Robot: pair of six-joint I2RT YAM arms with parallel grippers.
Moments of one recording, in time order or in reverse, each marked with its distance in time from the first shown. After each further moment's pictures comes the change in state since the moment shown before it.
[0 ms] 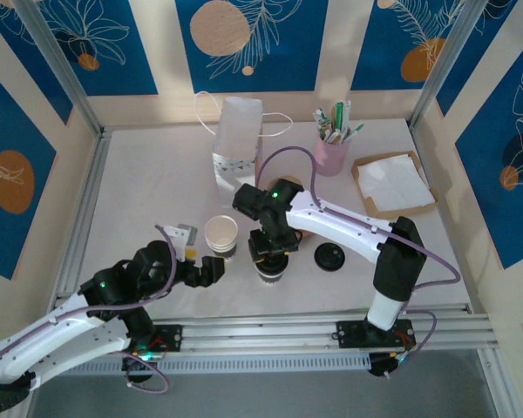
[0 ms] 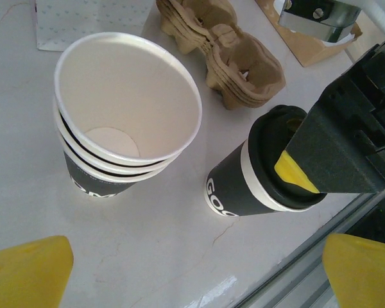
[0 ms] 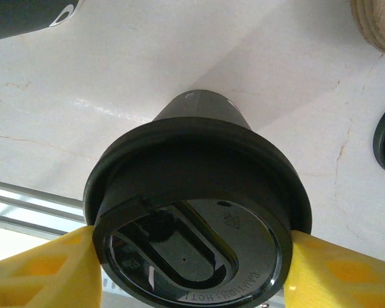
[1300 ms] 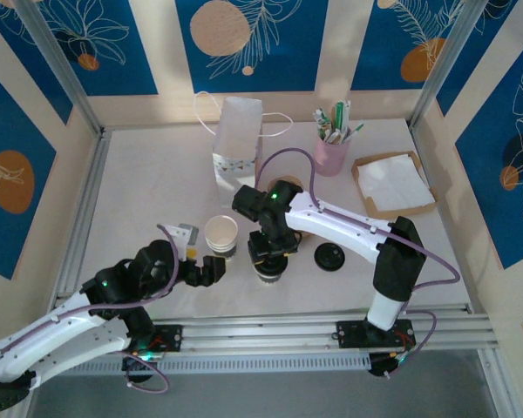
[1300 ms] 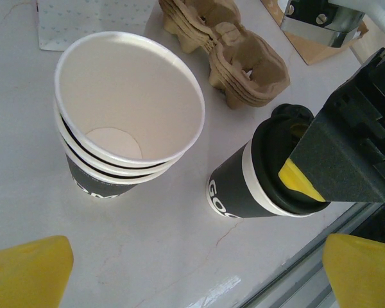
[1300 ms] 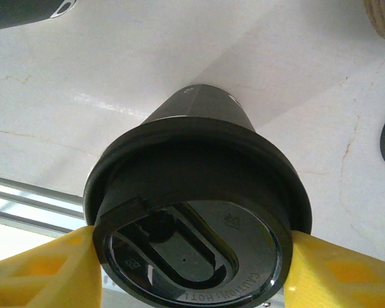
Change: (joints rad) left arm 0.000 0.014 0.000 0.006 -0.006 0.006; right arm 0.008 0.000 -0.008 0.004 -0.011 0.000
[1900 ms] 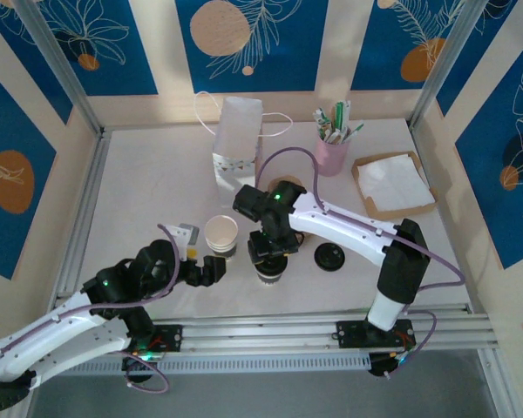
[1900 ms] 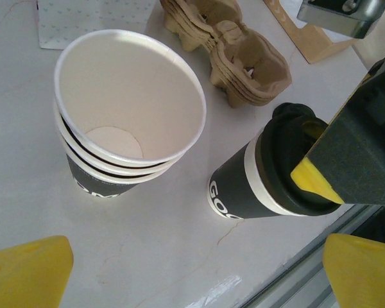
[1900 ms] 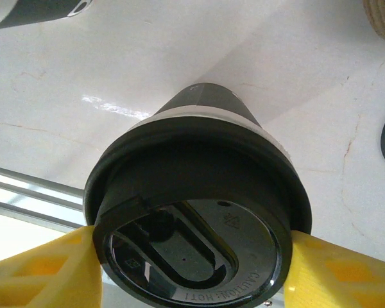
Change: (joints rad) left arm 0.000 0.006 0.000 0.001 0.000 0.000; right arm 0.008 -0.034 0.000 0.001 0.000 0.001
